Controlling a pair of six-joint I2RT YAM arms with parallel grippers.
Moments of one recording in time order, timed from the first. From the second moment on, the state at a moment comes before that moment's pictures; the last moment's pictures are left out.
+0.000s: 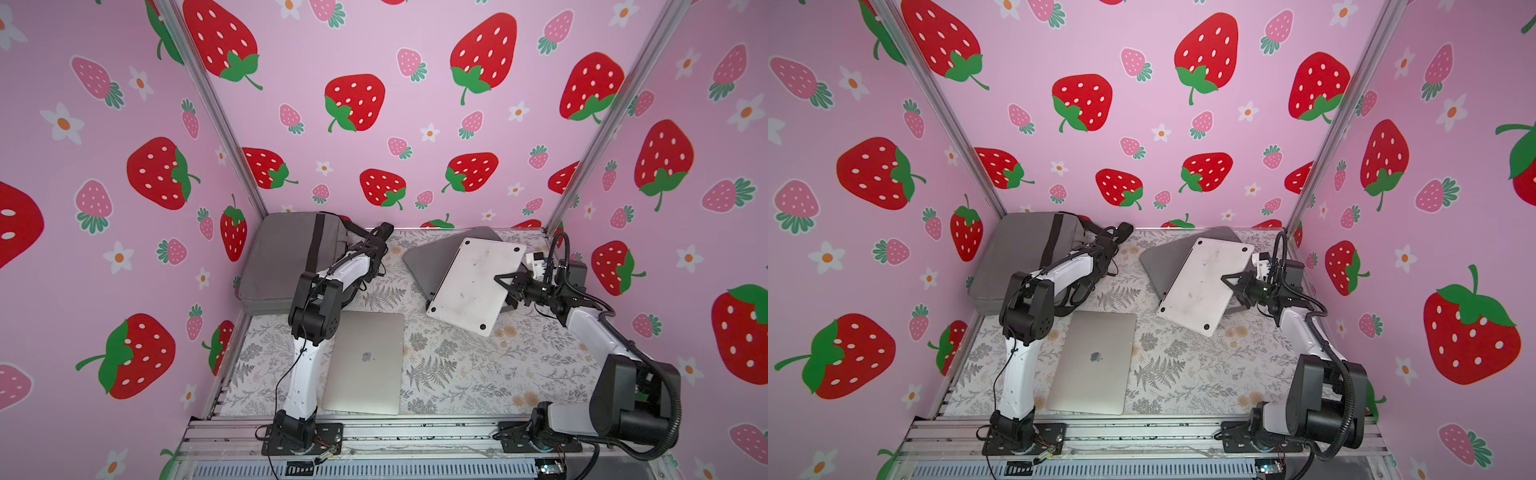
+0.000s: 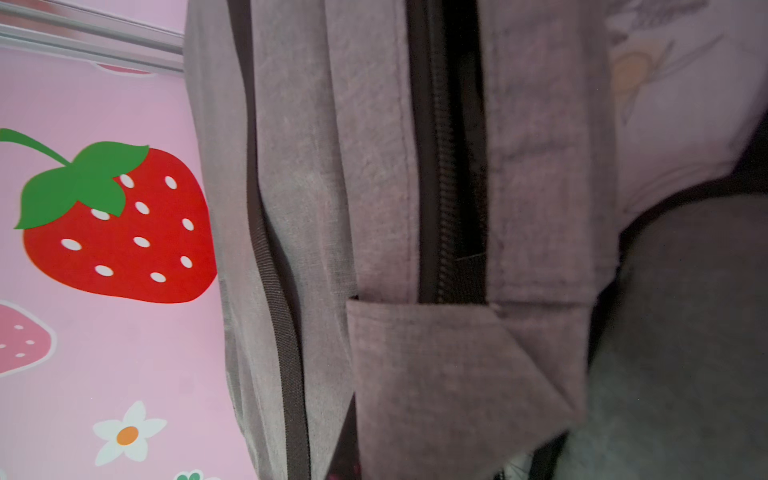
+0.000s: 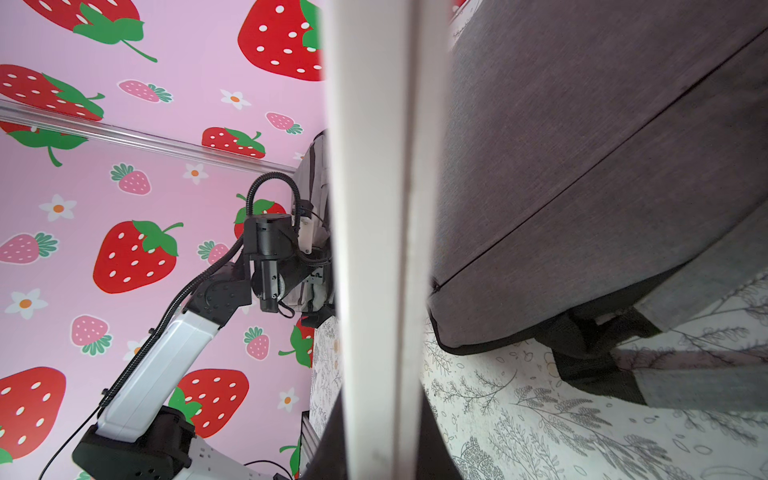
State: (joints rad) left arm -0.34 2.27 1.78 -0.88 -0.95 0.06; right arm -0.07 1.36 0.83 -0.08 -0.96 0.68
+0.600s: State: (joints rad) left arm -0.34 2.10 1.80 -1.01 -0.68 -0.08; right arm -0.06 1.36 0.83 -0.08 -1.01 0.67
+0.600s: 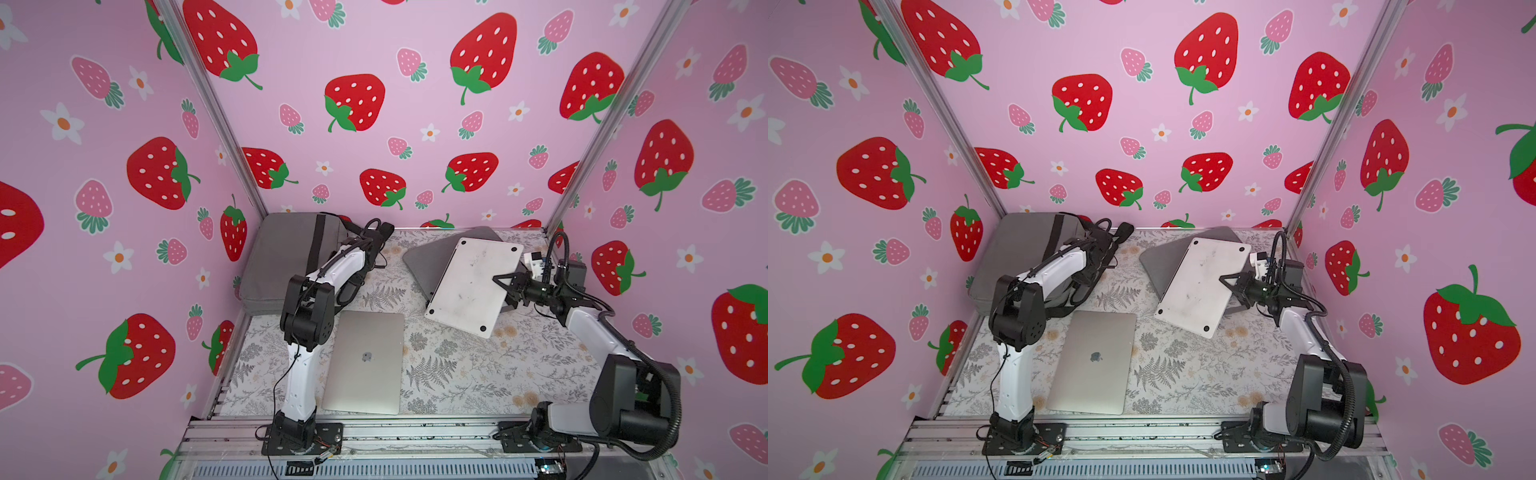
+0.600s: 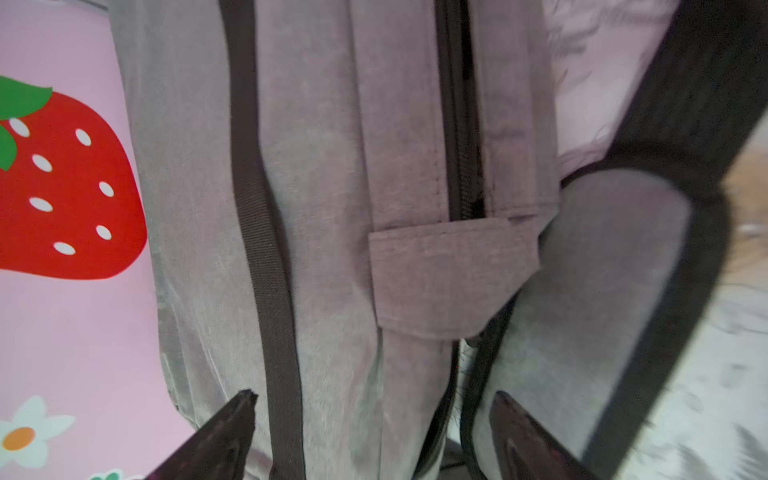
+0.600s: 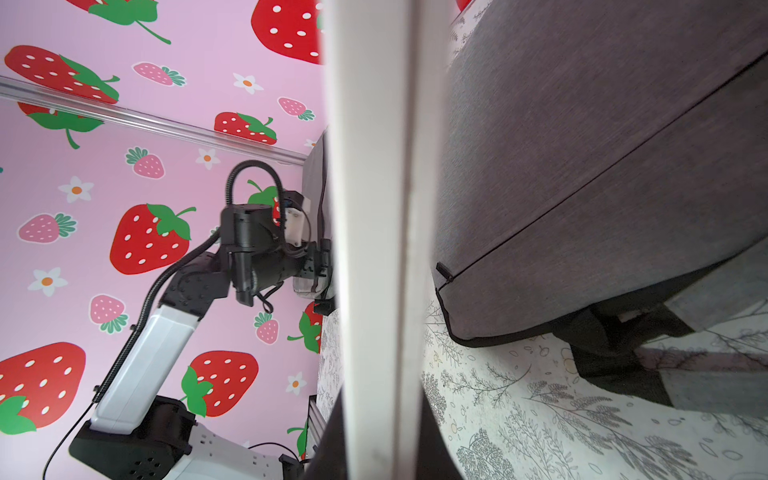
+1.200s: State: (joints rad) left arm -0.35 1.78 1.44 -0.61 0.42 -0.43; right arm 0.04 1.38 0.83 0.01 -1.05 0.73
